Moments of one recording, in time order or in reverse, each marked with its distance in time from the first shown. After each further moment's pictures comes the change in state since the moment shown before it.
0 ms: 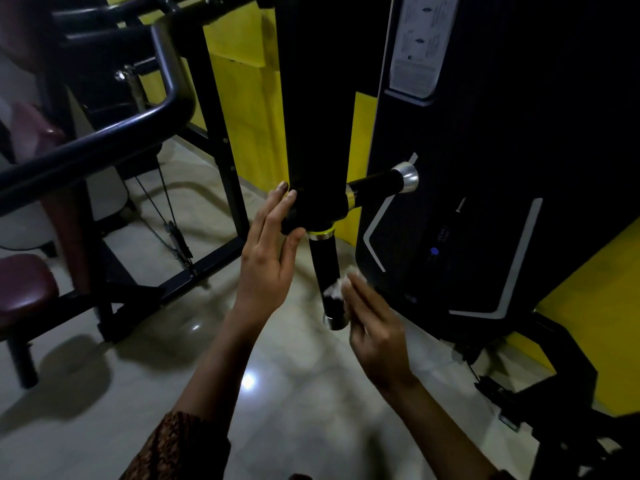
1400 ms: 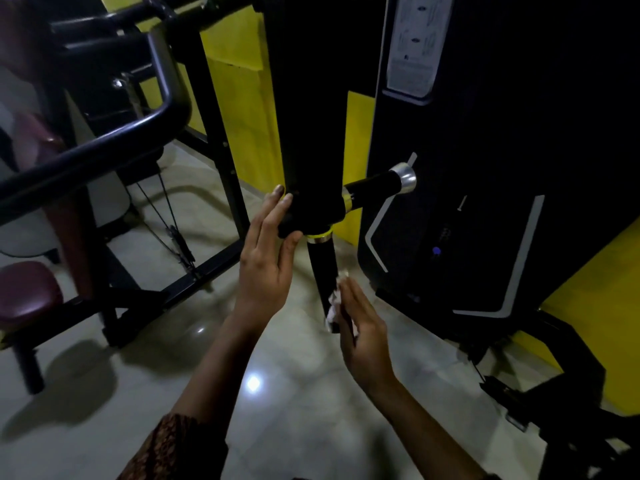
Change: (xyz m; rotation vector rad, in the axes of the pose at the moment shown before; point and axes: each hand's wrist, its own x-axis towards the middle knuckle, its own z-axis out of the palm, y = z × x) left_hand 0.002 0.001 0.003 0.042 0.022 0.028; right_hand -0.001 -0.007 0.016 0.382 -0.028 0.351
